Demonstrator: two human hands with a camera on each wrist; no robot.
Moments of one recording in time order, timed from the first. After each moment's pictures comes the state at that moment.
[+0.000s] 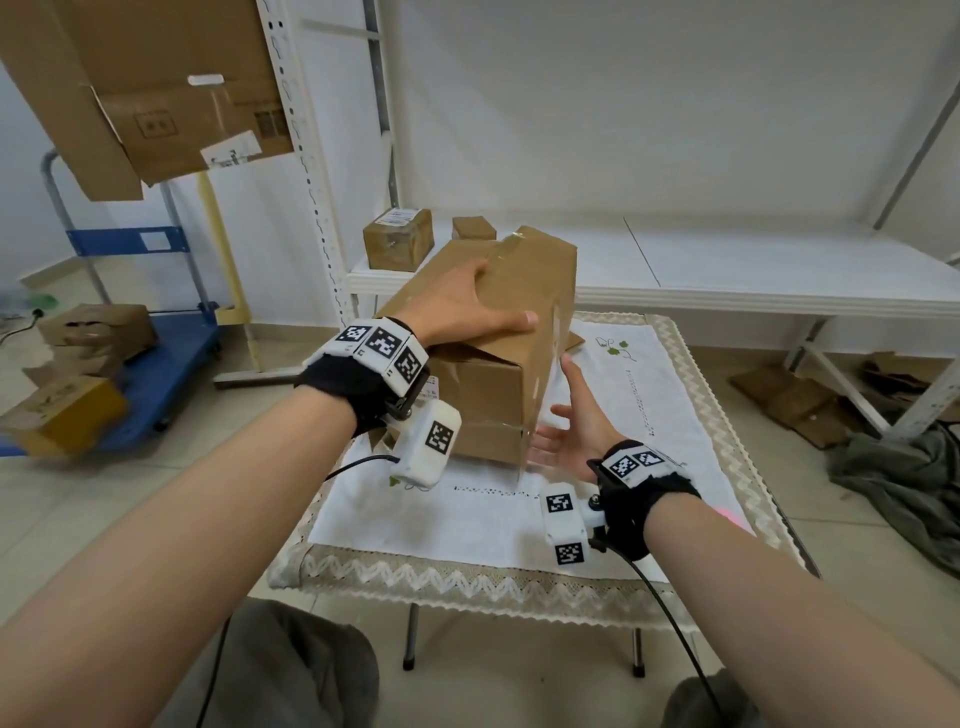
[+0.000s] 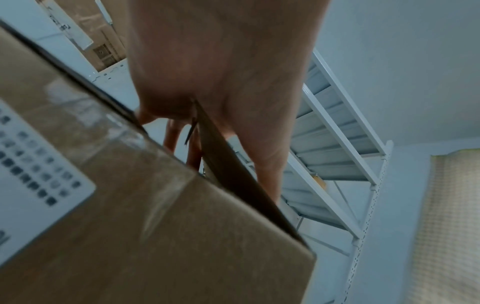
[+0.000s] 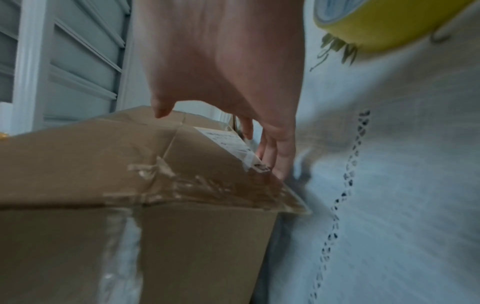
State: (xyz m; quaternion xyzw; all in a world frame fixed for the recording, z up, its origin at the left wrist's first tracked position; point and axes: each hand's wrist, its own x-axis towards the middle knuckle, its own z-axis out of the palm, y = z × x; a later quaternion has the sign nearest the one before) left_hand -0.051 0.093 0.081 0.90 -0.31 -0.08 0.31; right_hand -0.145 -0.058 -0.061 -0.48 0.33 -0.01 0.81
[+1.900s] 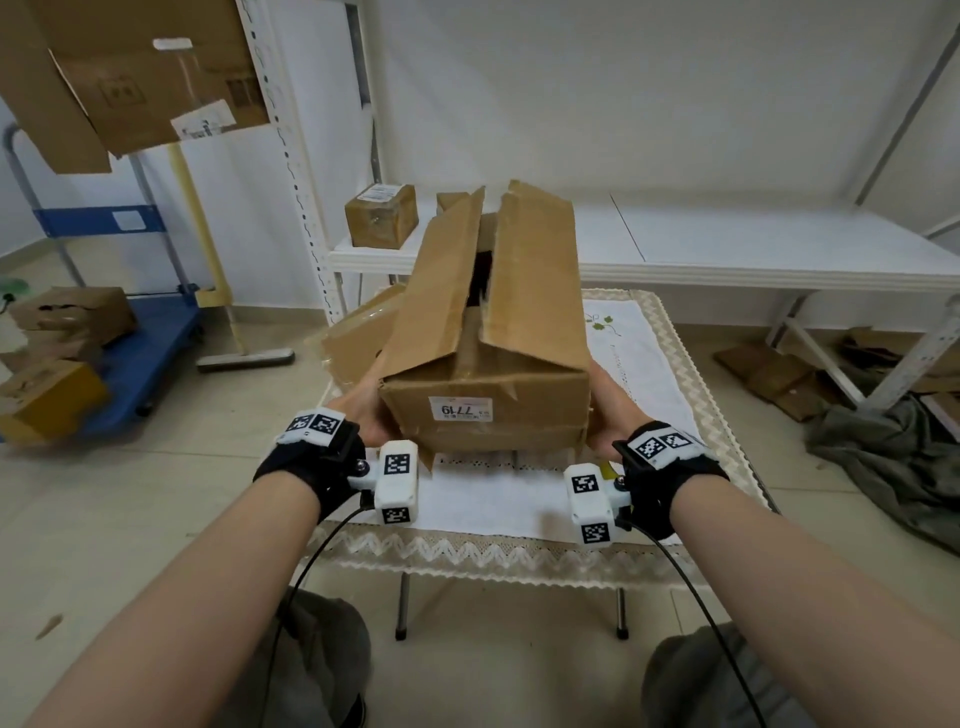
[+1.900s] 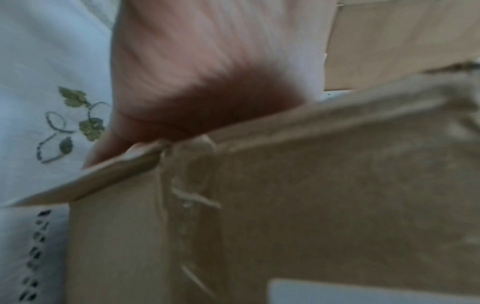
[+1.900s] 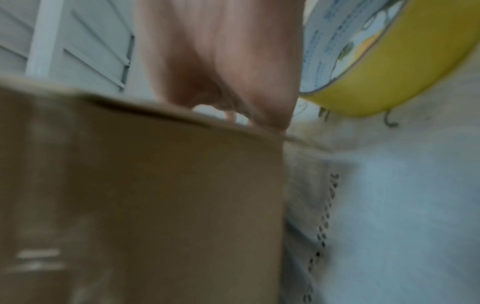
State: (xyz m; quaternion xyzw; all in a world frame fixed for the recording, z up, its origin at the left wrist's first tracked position) left_hand -0.074 0.152 -0.027 0.63 -0.01 -0.36 0.69; right_hand -0.162 -0.104 -0.085 -0.54 0.33 -0.04 0.78
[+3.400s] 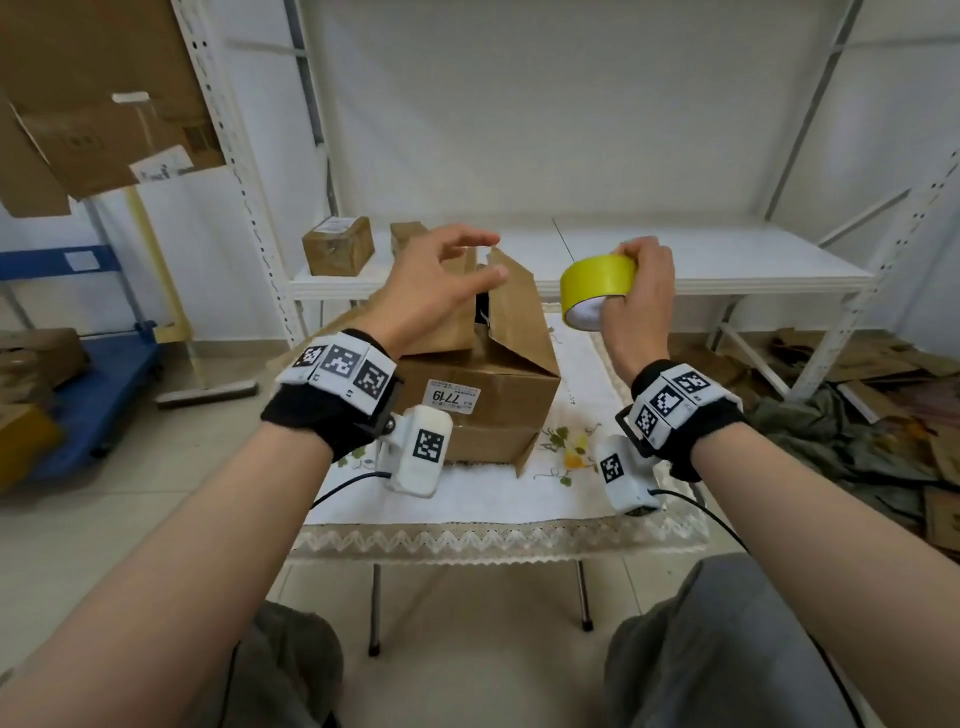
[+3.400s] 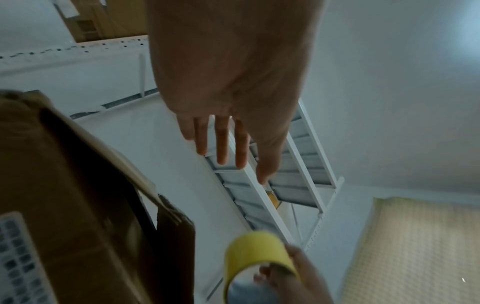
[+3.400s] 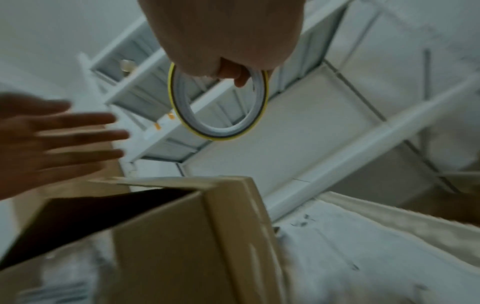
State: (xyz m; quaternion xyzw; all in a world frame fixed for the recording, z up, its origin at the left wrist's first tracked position) left_hand -0.139 0.081 0.099 0.75 -0.41 -0.01 0.51; right_hand -0.248 -0.117 0.049 -0.77 0.20 -0.51 0.34
